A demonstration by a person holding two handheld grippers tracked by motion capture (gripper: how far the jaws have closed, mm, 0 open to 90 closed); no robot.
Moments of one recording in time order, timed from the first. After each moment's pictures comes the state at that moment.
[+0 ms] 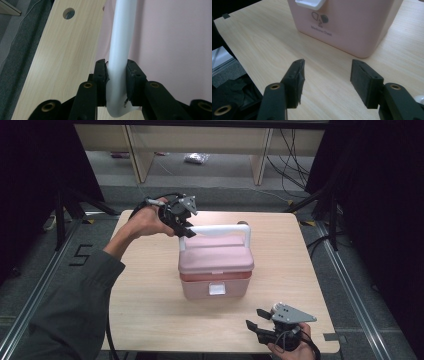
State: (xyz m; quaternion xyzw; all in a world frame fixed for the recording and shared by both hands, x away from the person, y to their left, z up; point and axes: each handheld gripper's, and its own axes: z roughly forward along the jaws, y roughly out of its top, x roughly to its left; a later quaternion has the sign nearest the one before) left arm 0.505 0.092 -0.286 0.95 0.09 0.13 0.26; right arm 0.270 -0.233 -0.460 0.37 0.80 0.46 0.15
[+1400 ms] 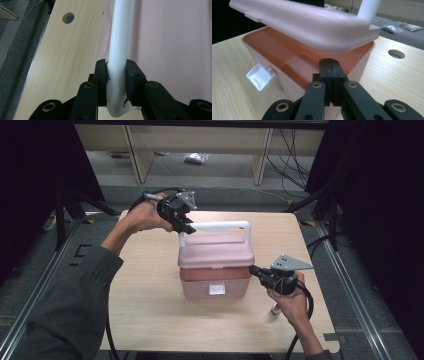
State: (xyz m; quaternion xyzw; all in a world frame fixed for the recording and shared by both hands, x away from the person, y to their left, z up) left arm 0.511 0.095 -0.280 0.95 0.09 0.12 0.28; right arm 0.379 -0.231 -0.409 0.33 0.77 0.50 0.20
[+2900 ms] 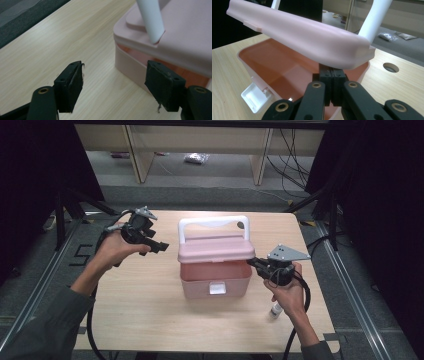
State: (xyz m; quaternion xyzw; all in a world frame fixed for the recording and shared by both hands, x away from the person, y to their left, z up) left arm 0.463 0.179 -0.336 0.87 0.35 0.14 0.32; right arm 0.391 -0.220 -0.388 0.32 0.77 0.51 0.22
